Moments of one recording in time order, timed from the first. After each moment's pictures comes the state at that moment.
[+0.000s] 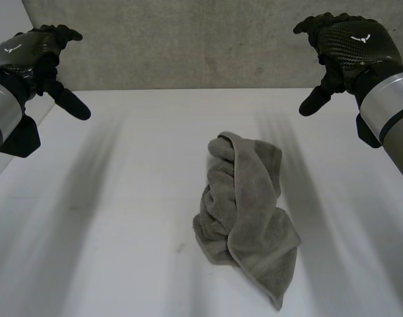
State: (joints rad) left arm 4.42 -1.63 -1.35 2.97 -1.59 3.03; right arm 1.96 -1.45 1.34 0.03 1.53 3.00; left_hand 0.18 0.17 0.17 0.17 0.03; right_hand 0.18 0.17 0.17 0.17 0.05
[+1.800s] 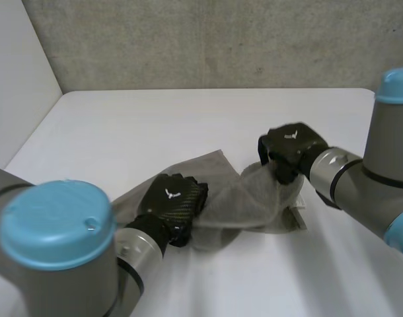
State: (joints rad) left arm 3.91 -1.86 -1.67 3.21 -1.70 3.27; right arm 2.00 -1.20 1.37 0.21 1.38 2.79; left_hand 0.99 0.99 0.99 1.01 0.84; right_hand 1.39 1.21 1.21 1.22 1.04
